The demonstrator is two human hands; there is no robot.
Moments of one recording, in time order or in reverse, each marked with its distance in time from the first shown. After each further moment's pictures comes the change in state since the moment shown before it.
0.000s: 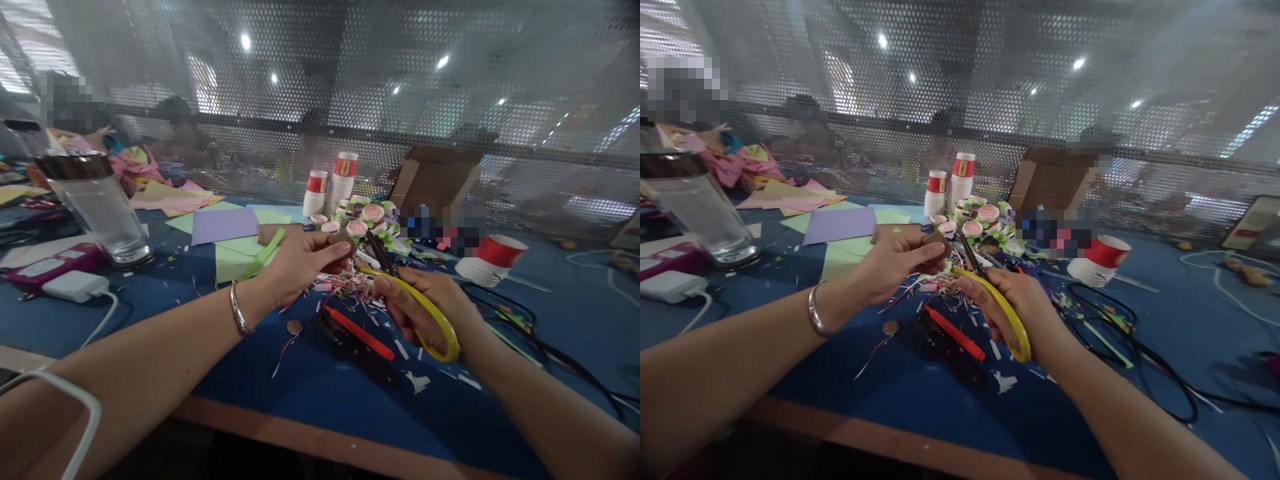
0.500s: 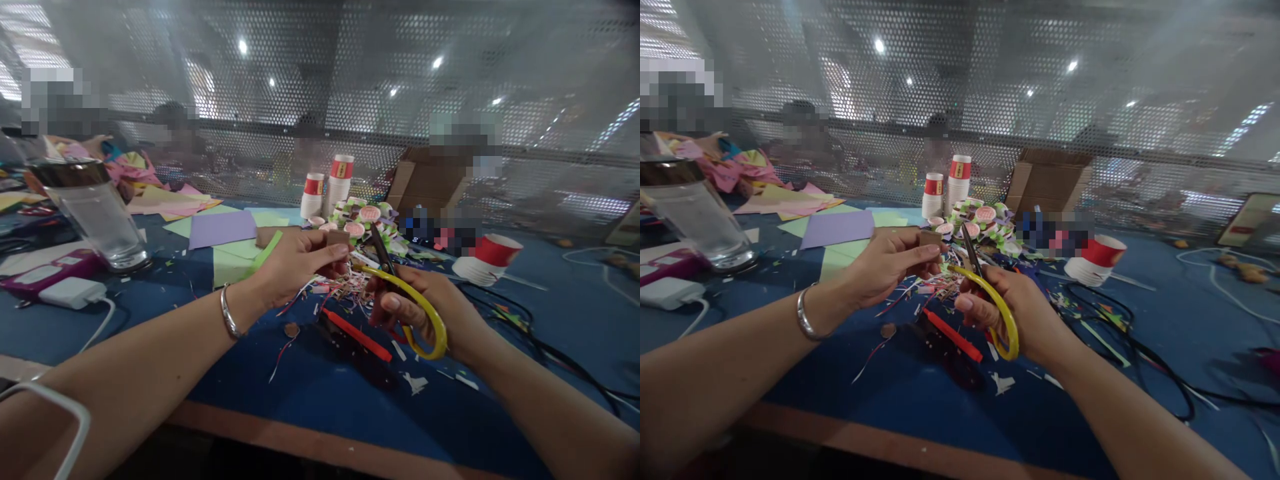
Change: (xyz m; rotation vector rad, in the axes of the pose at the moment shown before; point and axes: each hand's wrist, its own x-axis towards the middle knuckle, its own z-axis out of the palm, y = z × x) left_hand -0.004 0.010 0.001 0.063 -0.069 0.075; right_hand 0.008 0.015 -0.014 0.151 -0.199 -0.179
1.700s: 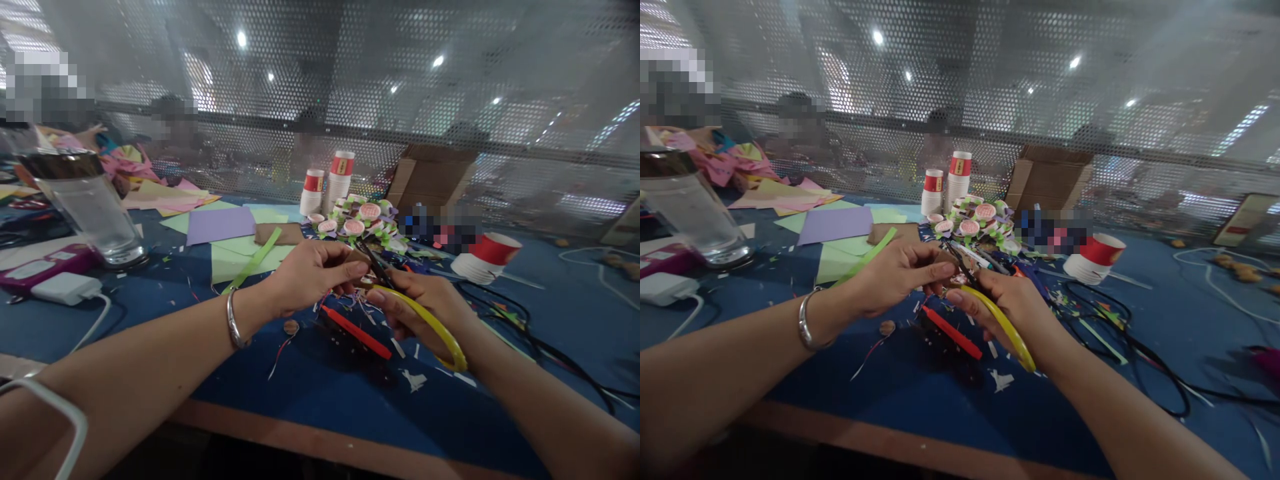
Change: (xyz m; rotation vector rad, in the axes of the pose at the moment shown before) left_hand -0.007 -0.004 0.009 0.179 -0.173 0.008; right_hand -0.005 -0.015 0.013 -0.176 0.106 0.137
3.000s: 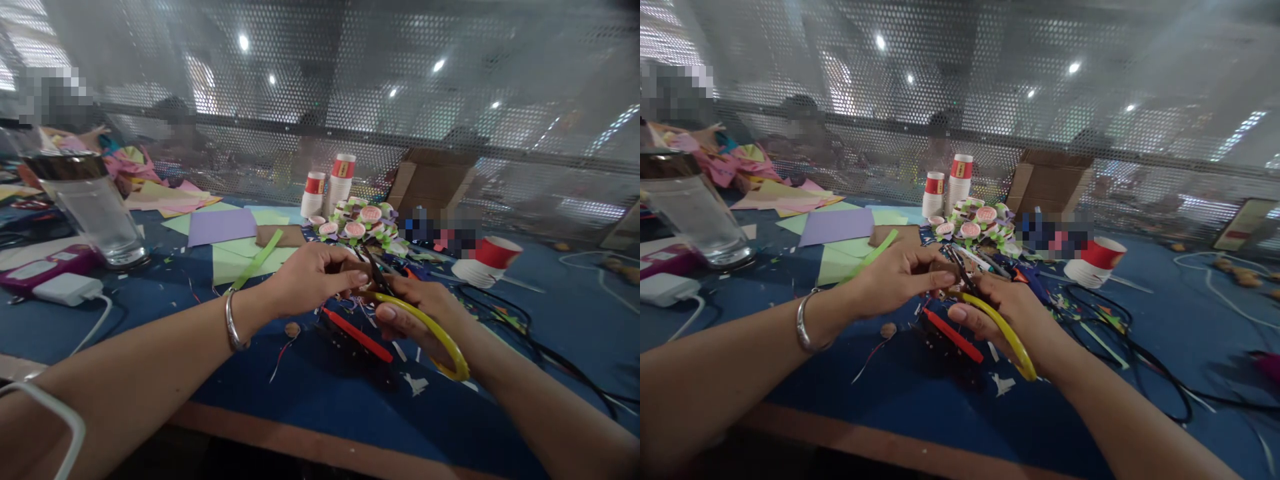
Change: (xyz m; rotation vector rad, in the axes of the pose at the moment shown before) left_hand -0.002 0.005 -0.007 0.265 -0.039 0.079; right_hand -0.003 -0.001 -0.006 -0.054 -0.082 -0.140
